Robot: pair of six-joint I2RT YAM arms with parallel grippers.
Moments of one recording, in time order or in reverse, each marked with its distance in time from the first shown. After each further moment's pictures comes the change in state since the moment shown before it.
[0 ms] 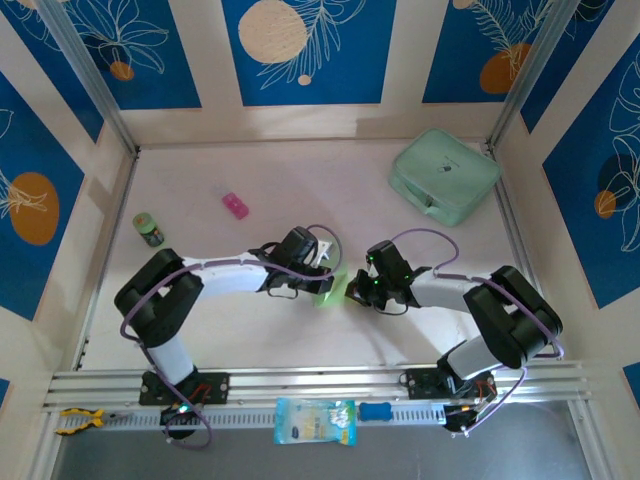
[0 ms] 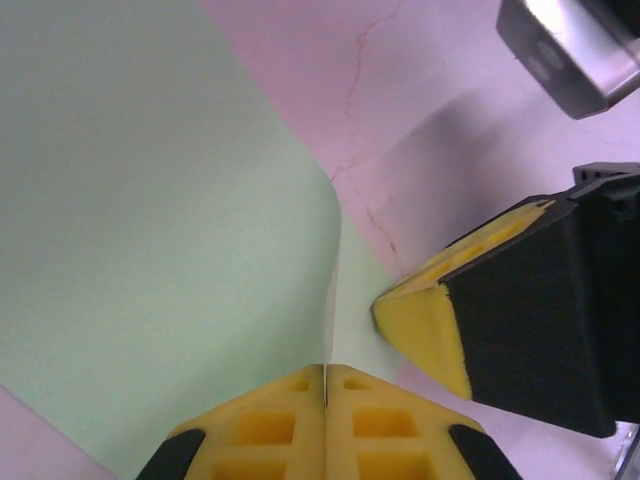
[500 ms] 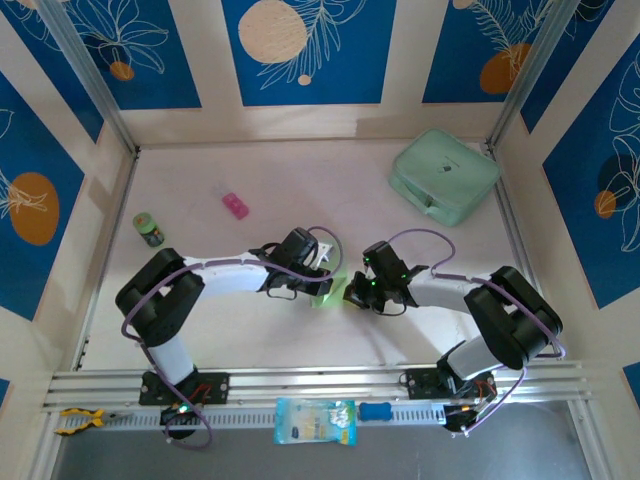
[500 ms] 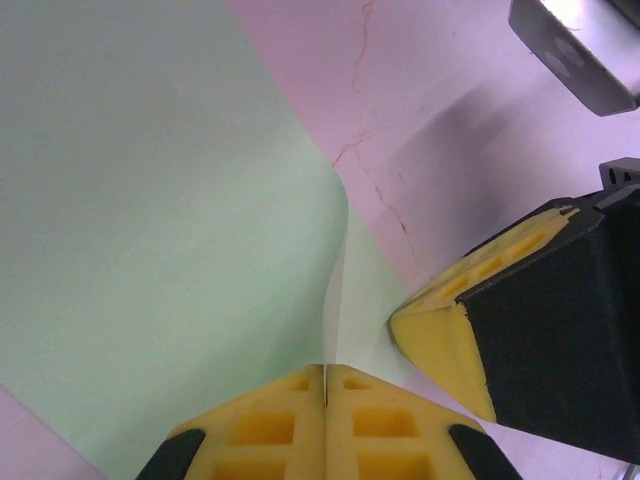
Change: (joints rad) left arm 0.000 0.004 0.000 -0.020 0.008 0.029; right arm 0.029 -0.002 0.028 -0.064 0.001 0.018
